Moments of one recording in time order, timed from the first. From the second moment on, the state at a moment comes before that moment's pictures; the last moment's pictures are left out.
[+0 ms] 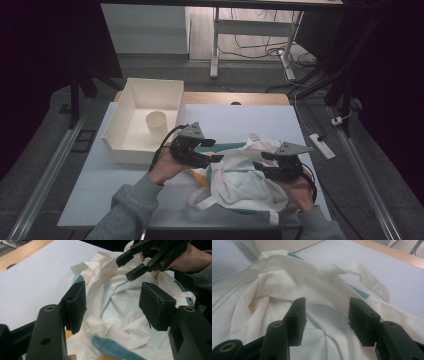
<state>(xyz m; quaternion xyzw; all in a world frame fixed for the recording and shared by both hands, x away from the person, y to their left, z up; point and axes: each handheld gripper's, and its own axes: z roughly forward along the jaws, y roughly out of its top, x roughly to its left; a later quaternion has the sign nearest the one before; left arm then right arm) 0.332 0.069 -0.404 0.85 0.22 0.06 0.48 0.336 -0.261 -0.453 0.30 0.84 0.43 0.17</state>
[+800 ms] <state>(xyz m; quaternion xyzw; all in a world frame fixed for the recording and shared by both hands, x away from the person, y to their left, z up) 0.345 0.127 -0.386 0.82 0.29 0.11 0.49 0.333 -0.264 -0.452 0.30 0.84 0.42 0.18</state>
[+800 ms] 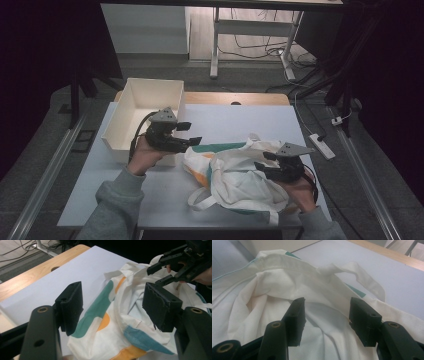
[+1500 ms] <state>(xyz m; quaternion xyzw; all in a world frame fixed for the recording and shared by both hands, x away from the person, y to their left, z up) 0.364 0.162 -0.391 0.80 0.35 0.14 0.47 0.332 -0.262 -0.457 0.30 0.84 0.41 0.18</state>
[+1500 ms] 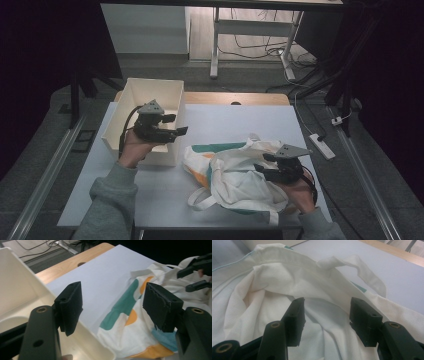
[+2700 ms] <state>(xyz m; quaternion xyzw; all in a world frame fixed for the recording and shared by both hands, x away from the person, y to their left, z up) 0.415 0.217 -0.436 0.78 0.48 0.17 0.36 0.332 -0.258 -0.462 0.29 0.85 0.40 0.18</state>
